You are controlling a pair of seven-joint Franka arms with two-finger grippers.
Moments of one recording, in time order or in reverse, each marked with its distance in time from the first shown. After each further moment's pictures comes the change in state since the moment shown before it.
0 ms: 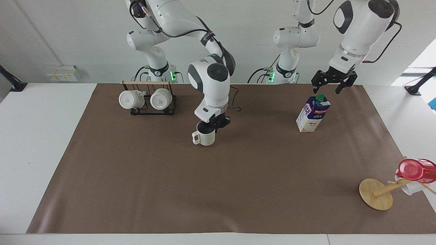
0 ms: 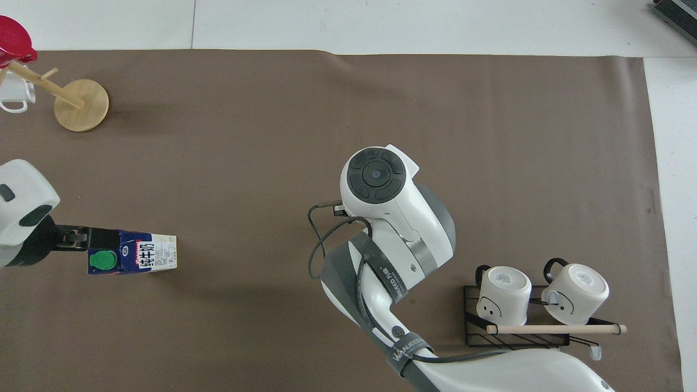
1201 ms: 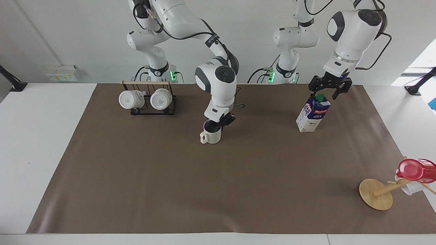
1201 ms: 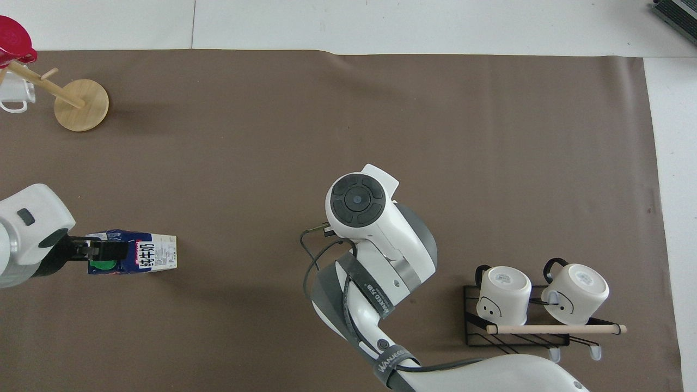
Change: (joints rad) left arm 0.003 -0.062 0.011 -0.162 0.000 0.161 0.073; right arm 0.023 0.004 0.016 -0.075 0.003 0.069 -0.089
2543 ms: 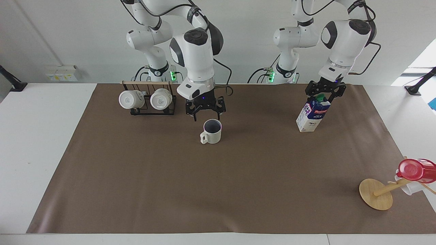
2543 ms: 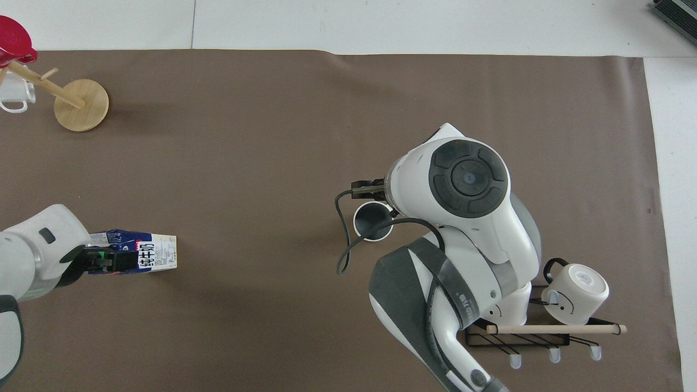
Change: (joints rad) left arm 0.011 -0.037 0.000 -0.154 0.000 0.147 0.000; right arm -0.127 -0.226 -0.011 0.018 0.002 -0.058 0.065
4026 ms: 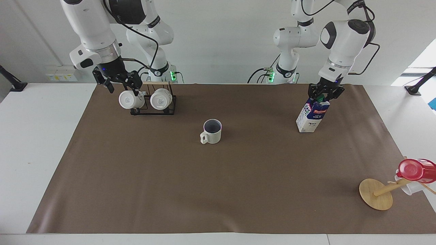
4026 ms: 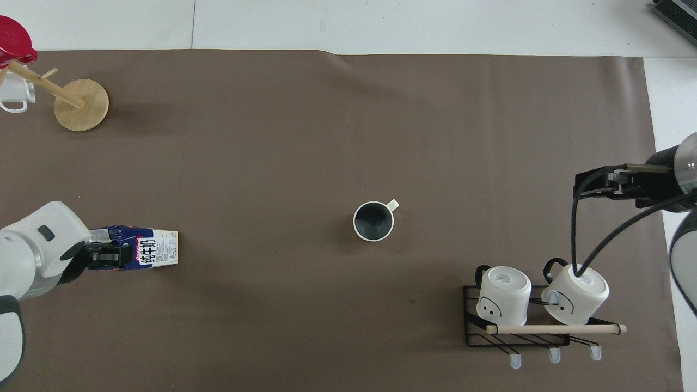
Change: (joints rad) left arm -0.011 -0.003 -0.012 0.021 0.000 0.015 -0.062; right arm -0.461 -0.227 -0.017 0.048 0.000 -0.437 -0.344
